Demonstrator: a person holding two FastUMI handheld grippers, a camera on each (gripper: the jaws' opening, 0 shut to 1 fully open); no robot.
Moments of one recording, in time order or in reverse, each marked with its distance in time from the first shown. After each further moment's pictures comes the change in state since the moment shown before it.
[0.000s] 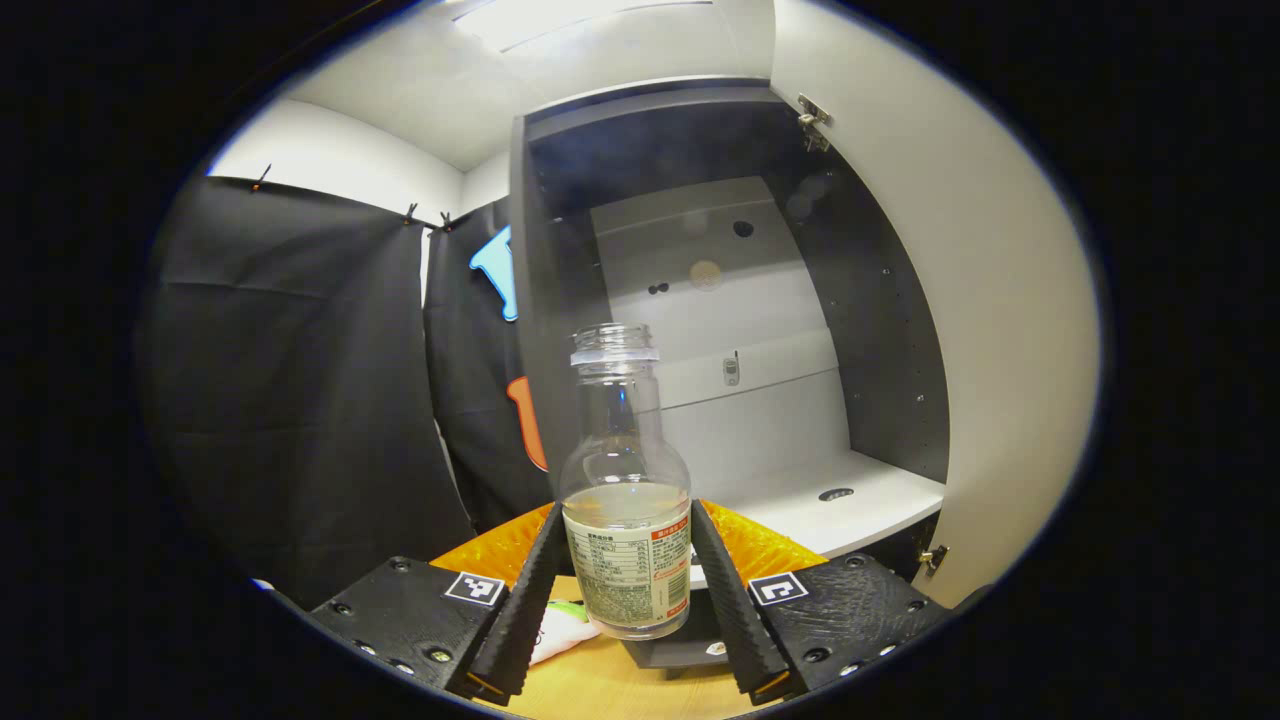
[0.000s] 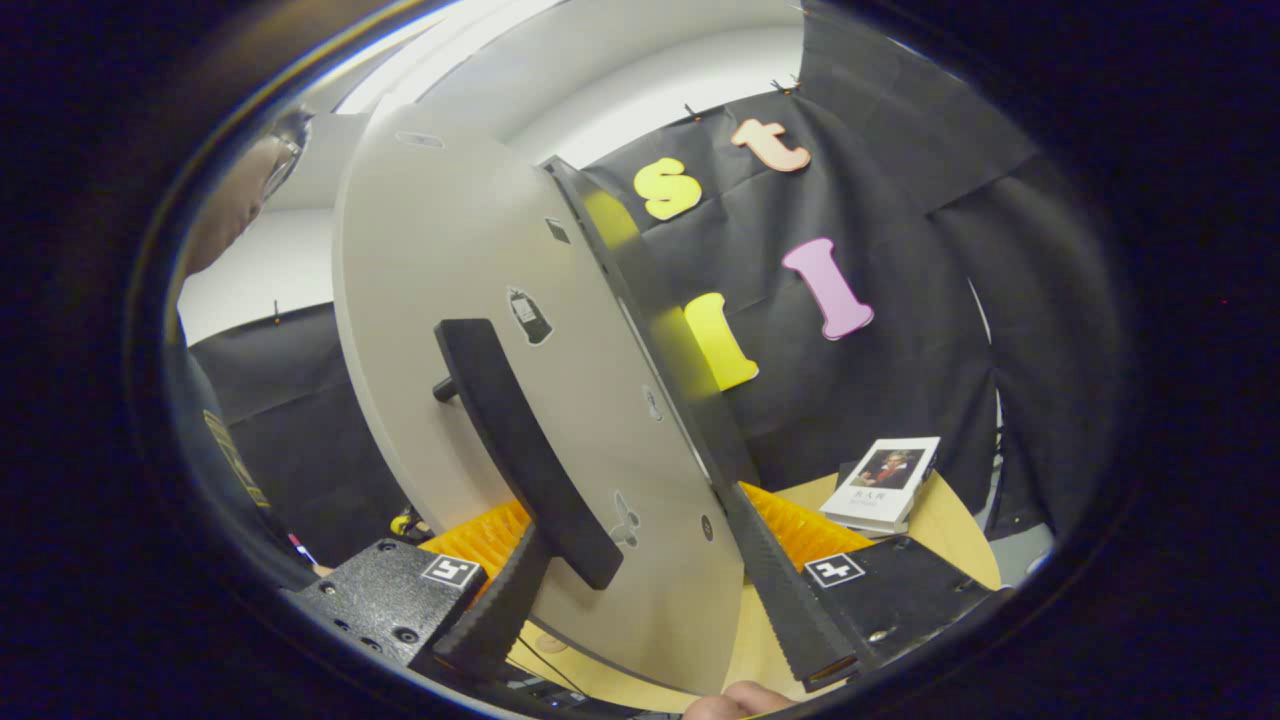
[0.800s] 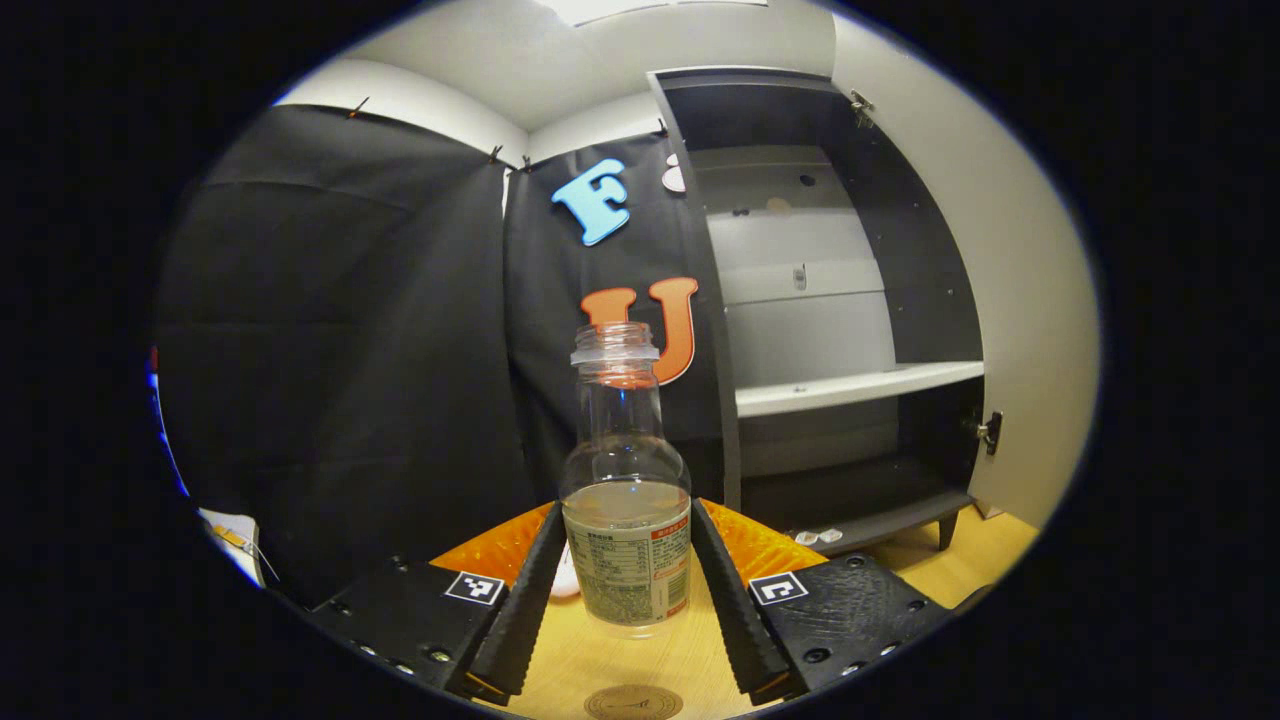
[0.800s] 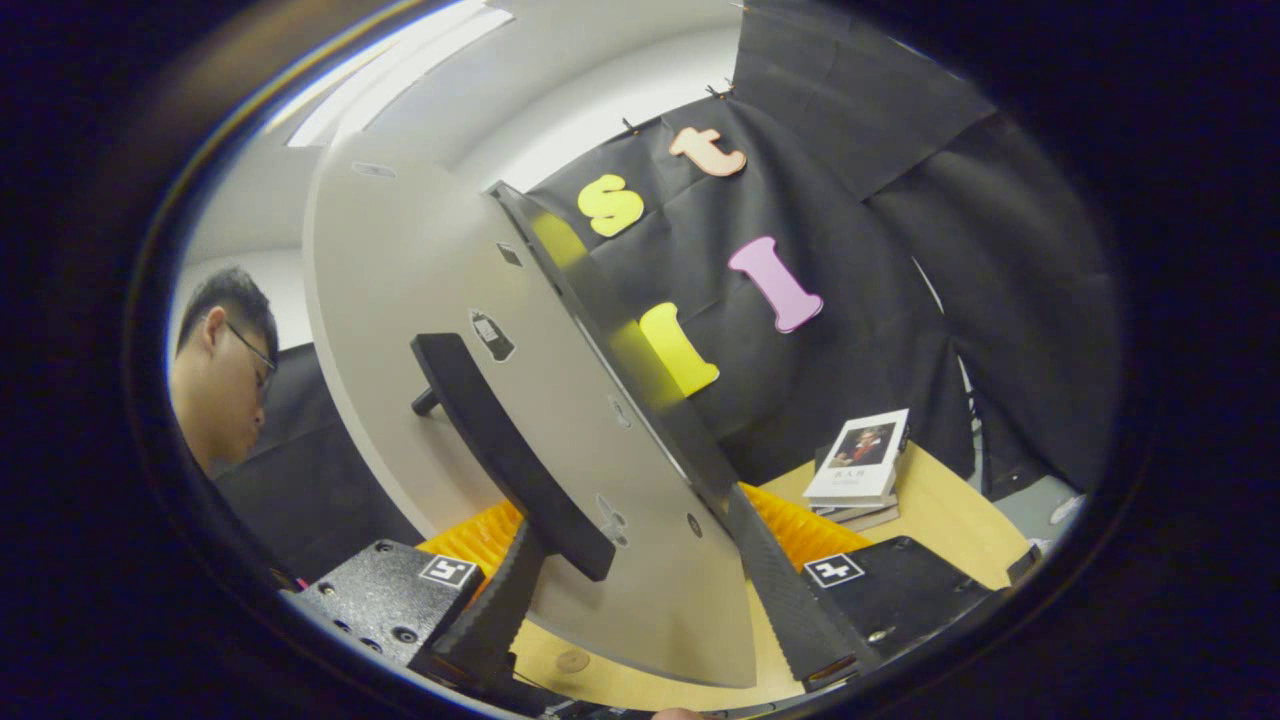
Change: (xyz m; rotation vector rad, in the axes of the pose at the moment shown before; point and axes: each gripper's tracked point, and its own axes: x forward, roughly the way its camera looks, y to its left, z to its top) left arm -0.084 0.092 -0.206 -0.105 0.099 0.098; right arm -0.002 -0.001 -0.006 0.117 -0.068 -0.044
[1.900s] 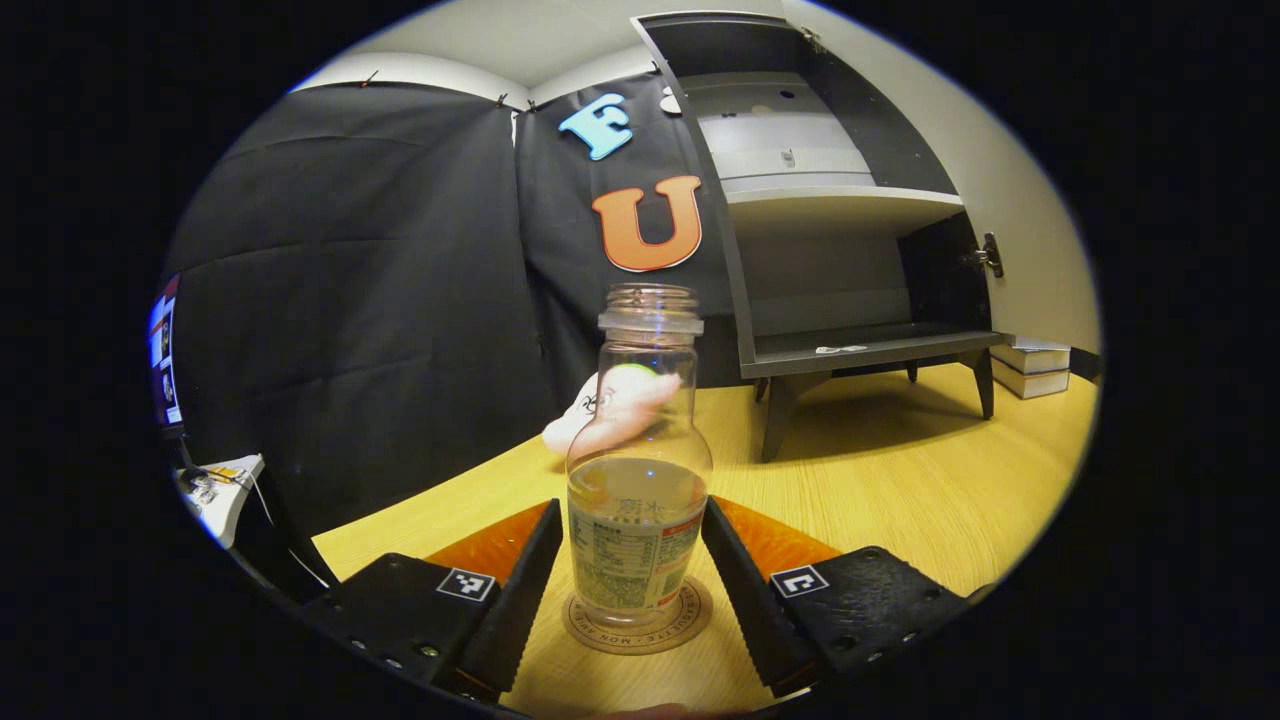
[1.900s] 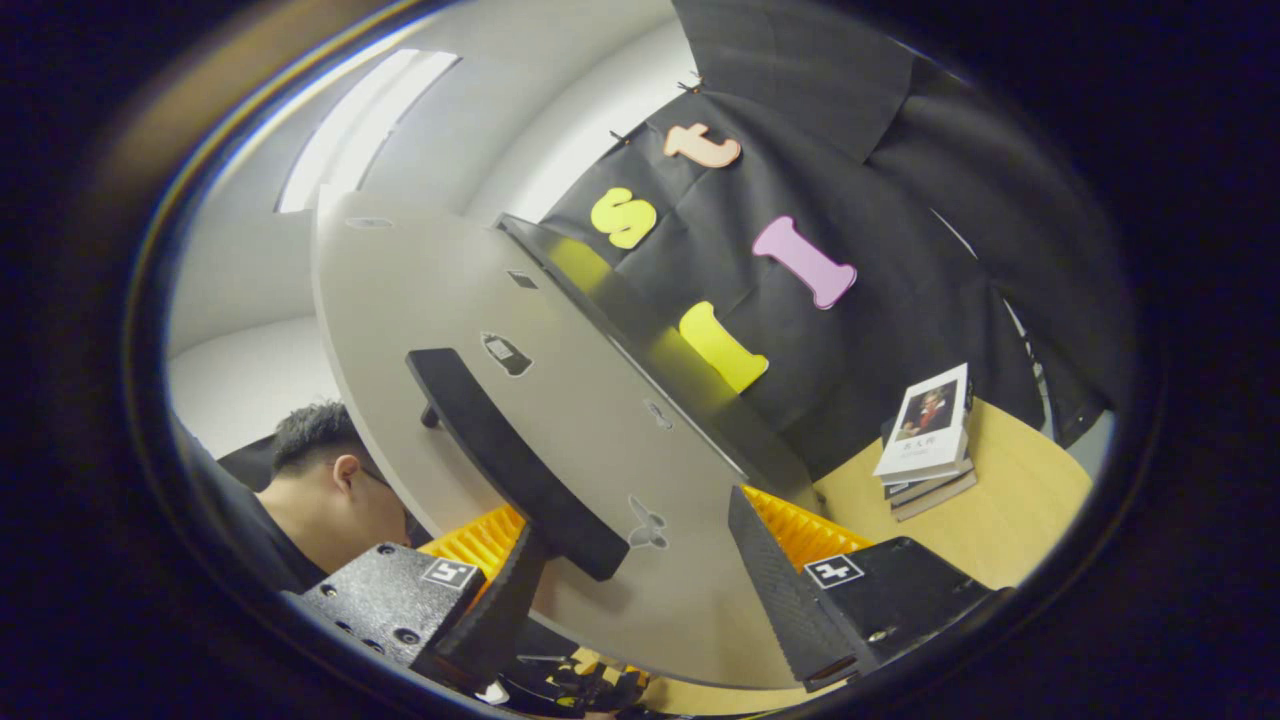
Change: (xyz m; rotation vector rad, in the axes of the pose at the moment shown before) left arm -0.032 -0.017 -0.172 0.047 0.159 0.049; right arm 0.008 0.006 -0.008 0.145 -0.032 0.154
